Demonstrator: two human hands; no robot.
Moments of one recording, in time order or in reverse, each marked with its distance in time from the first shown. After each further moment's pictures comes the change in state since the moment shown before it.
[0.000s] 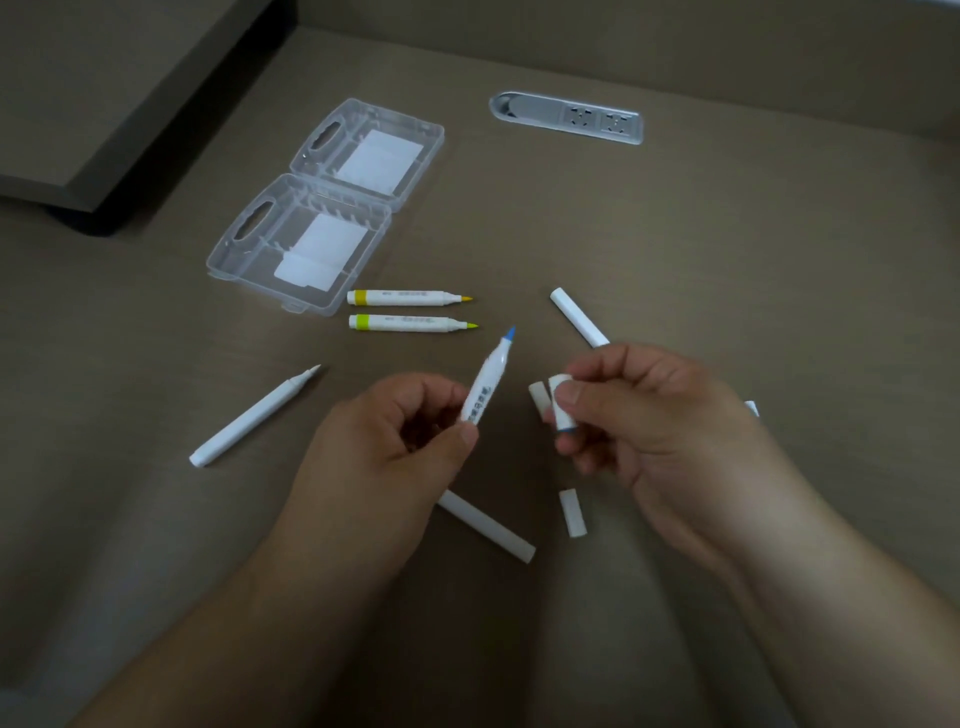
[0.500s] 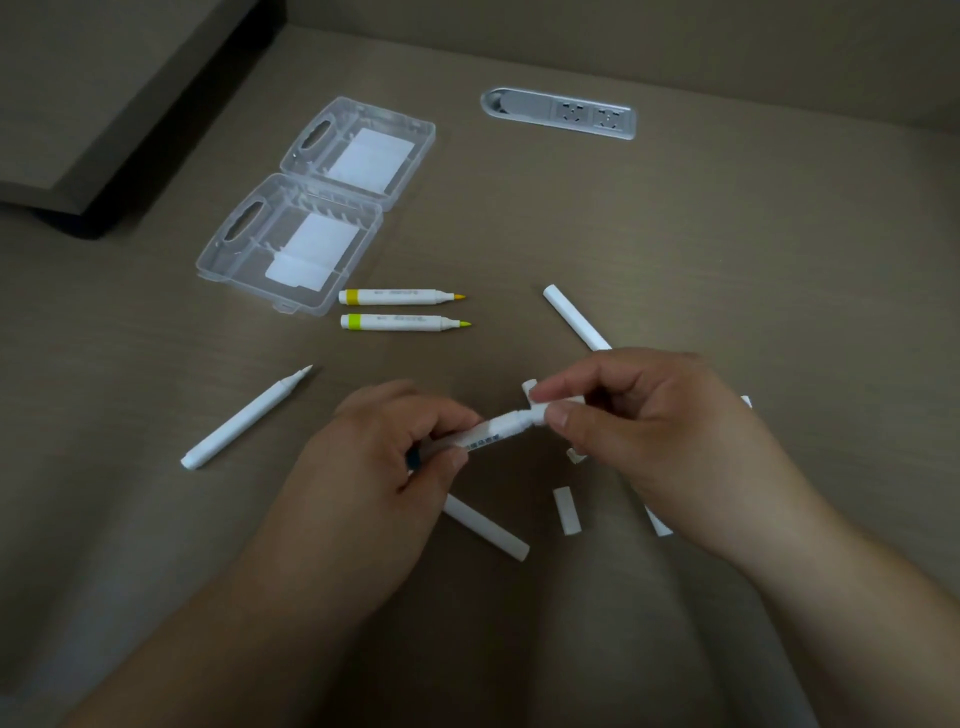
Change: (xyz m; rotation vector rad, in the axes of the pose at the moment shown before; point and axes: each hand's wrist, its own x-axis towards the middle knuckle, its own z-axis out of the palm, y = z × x) left_hand -0.005 0.002 -0.009 0.429 -0.115 0.289; right_hand -0.005 -0.001 -0.016 -0.584 -0.102 -0.280
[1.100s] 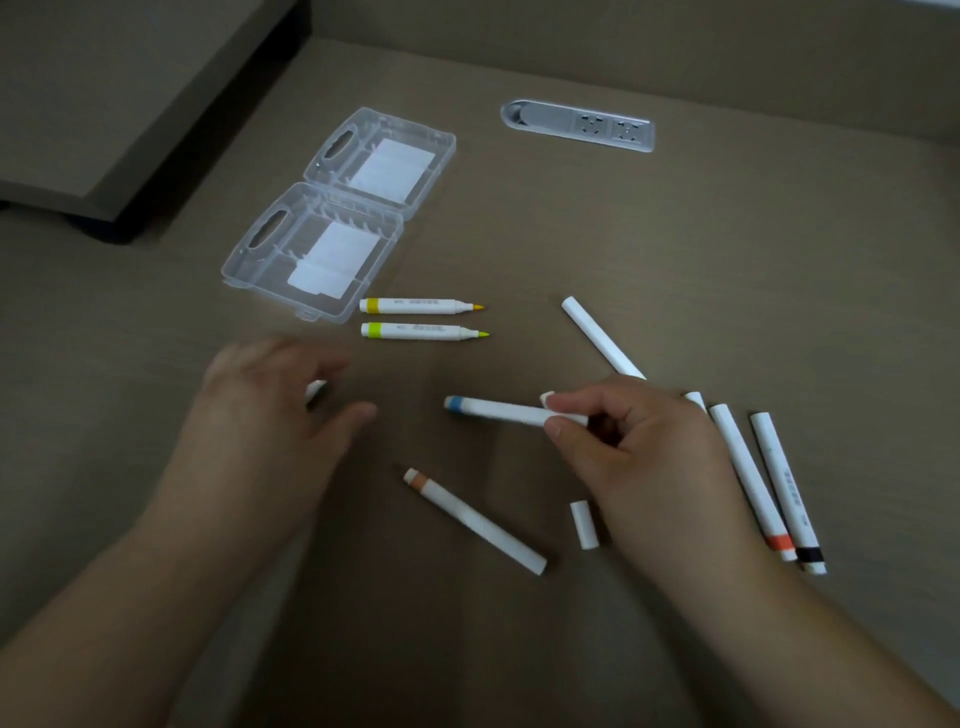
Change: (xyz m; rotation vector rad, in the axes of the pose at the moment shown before) left_hand 0.012 -0.048 -0.044 0.379 0.244 -0.178; right_hand 0.004 0.023 0.033 -0.136 0.279 -0.048
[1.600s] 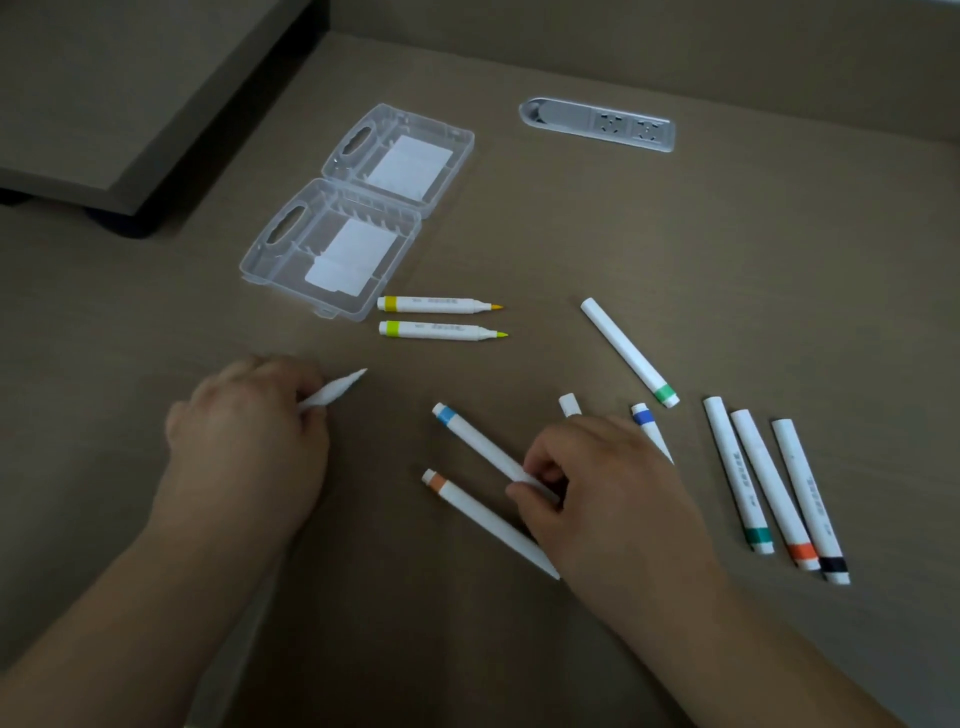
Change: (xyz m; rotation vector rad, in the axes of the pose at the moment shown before) left_hand -0.001 -0.015 0.003 0.149 0.008 -0.199; right_hand -0.014 -0.002 0.026 -0.481 -0.159 -0.262
